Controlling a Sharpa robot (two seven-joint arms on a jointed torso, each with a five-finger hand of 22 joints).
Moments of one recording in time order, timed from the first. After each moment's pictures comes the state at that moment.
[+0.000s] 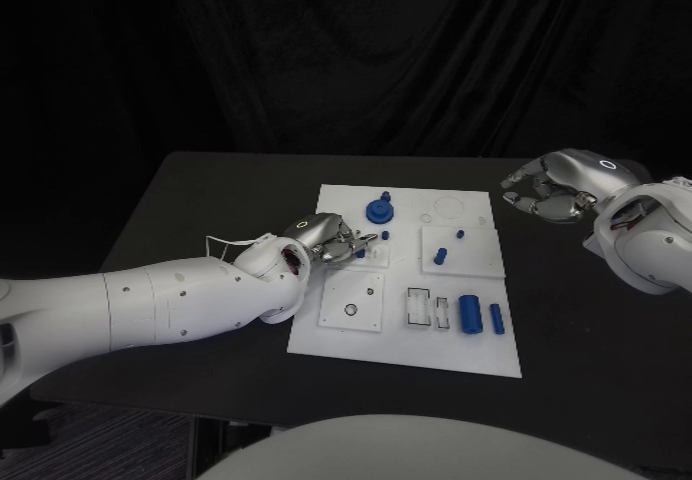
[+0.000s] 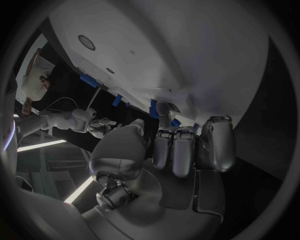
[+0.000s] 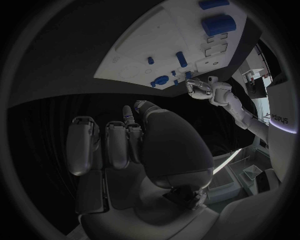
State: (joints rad) left arm 1.12 -0.67 -0.21 1.43 -1.35 -0.57 -0.26; left_hand 0.86 0.13 -0.08 0.29 0.23 1.07 0.01 0.36 1.31 1.47 -0.06 1.57 1.31 1.47 -0.10 1.57 1.31 0.05 1.43 0.02 1.34 1.31; right arm 1.39 -1.05 -0.25 1.58 -1.50 -0.46 -0.14; right_hand 1.39 -0.02 0.26 0.24 0.42 0.89 0.10 0.09 0.12 1.45 0.00 1.41 1.31 1.47 -0.08 1.40 1.27 0.04 1.47 0.03 1.36 1.31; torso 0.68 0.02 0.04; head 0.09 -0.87
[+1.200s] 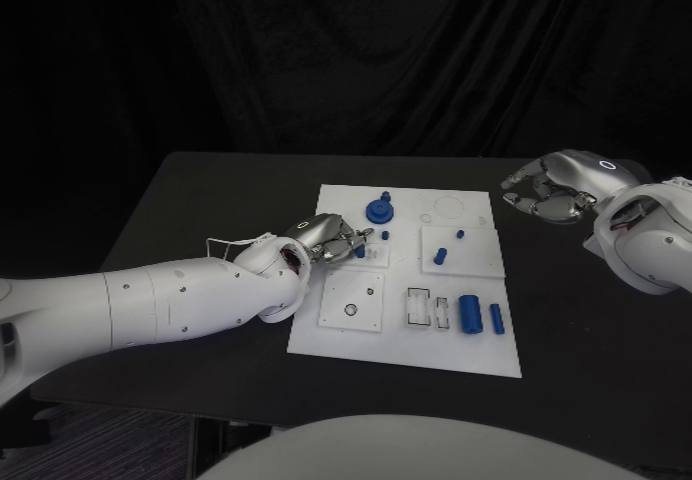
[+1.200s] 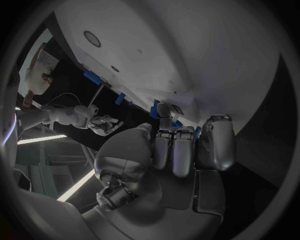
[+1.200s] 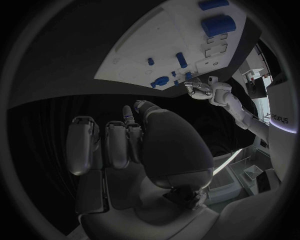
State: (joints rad) left arm 1.12 -0.67 -0.21 1.42 -1.28 -0.56 -0.20; left_hand 0.91 0.26 -0.10 0.29 0.39 1.03 0.01 0.41 1.31 1.47 -0.06 1.57 1.31 1.47 -0.10 1.57 1.31 0.05 1.43 0.02 1.33 1.31; right arm 1.39 -1.05 -0.25 1.58 -1.50 -0.45 -0.15; right_hand 1.39 -0.02 0.26 0.24 0.42 0.89 0.10 0.09 0.12 1.45 -0.01 1.40 1.31 1.46 -0.07 1.40 1.27 0.04 1.47 0.03 1.35 1.31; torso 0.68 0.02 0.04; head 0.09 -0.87
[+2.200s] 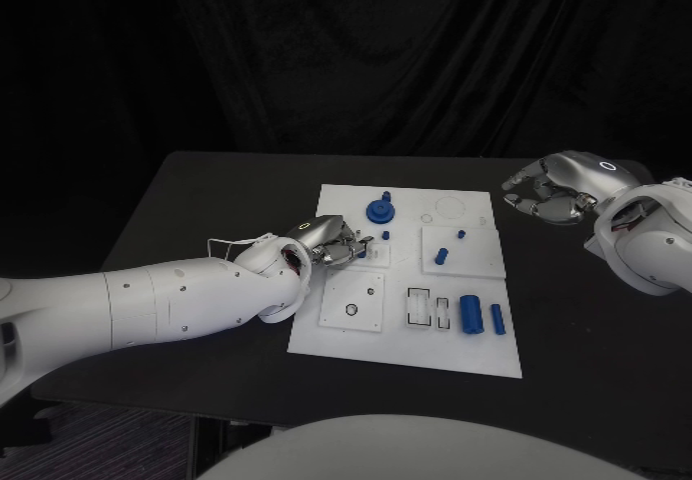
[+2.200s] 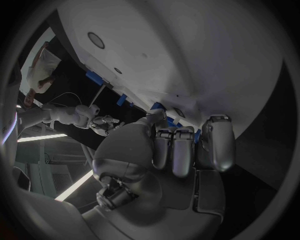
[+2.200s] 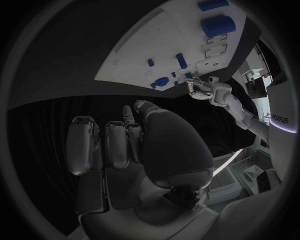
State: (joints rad) left arm 1.12 -0.67 -0.21 1.42 -1.27 -0.54 -0.19; left_hand 1.05 0.16 0.00 0.29 0.45 1.13 -0.01 0.86 1.31 1.47 -0.06 1.57 1.31 1.47 -0.11 1.57 1.31 0.05 1.44 0.01 1.33 1.31; right arm 1.39 -1.05 -0.25 1.58 -1.50 -0.45 -0.15; right_hand 1.39 -0.02 0.26 0.24 0.42 0.89 0.10 0.09 0.12 1.45 -0.01 1.41 1.31 1.46 -0.07 1.40 1.27 0.04 1.47 0.03 1.35 1.31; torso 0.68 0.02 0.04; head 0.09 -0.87
